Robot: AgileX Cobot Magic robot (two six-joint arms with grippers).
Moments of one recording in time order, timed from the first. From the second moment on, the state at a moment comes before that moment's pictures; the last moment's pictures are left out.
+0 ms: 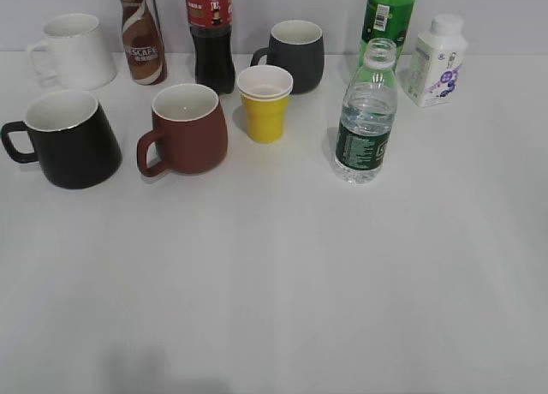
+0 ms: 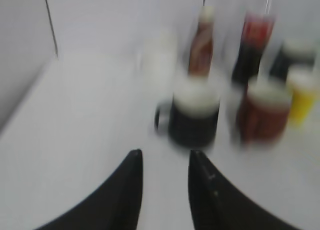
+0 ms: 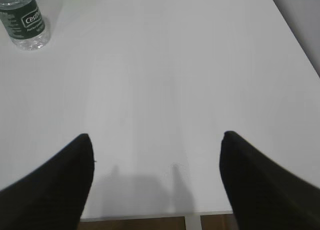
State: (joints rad) left arm -0.04 0.02 -0.55 0.00 0.90 -0.07; right arm 0.07 -0.01 -0.50 -0.06 1.04 0.06
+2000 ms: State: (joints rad) left arm -0.04 1.85 -0.34 -0.03 -1.21 -0.07; right arm 0.07 -0.01 -0.50 -0.06 1.04 0.06
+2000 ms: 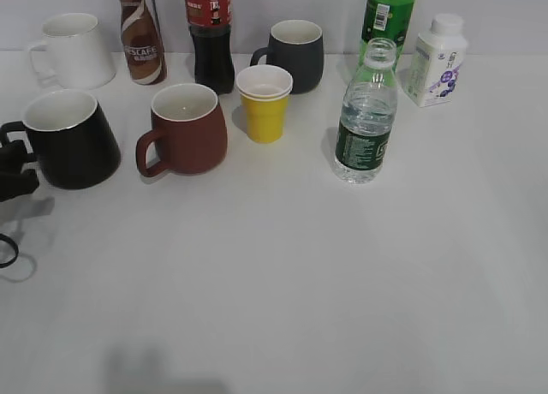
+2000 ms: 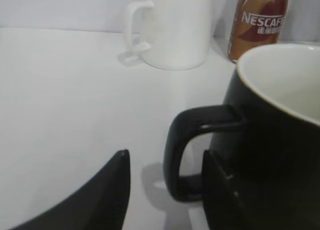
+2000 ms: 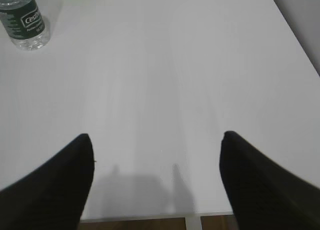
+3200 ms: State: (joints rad) left arm -0.03 1.71 -0.48 0.07 -1.11 -0.05; right arm 0.07 0.30 -0.53 0.32 0.30 -0.33
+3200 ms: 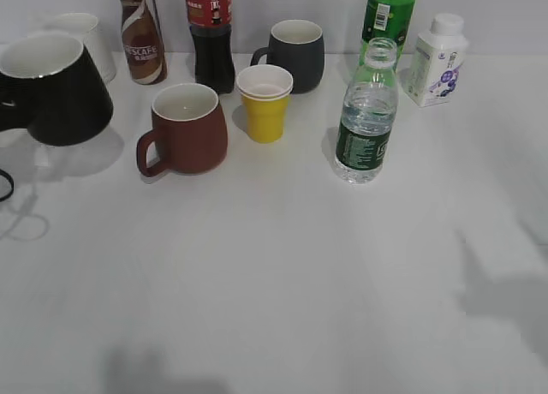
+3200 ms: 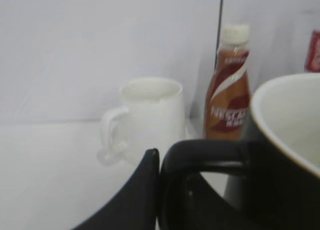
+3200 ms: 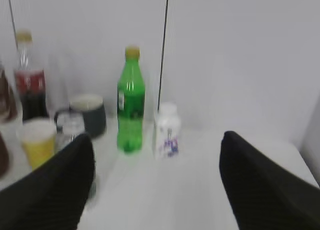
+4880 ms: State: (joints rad) left arm -0.03 1.37 -0.48 0.22 -0.89 -0.05; right arm 0.52 1.72 -0.53 0.19 -0.89 0.04
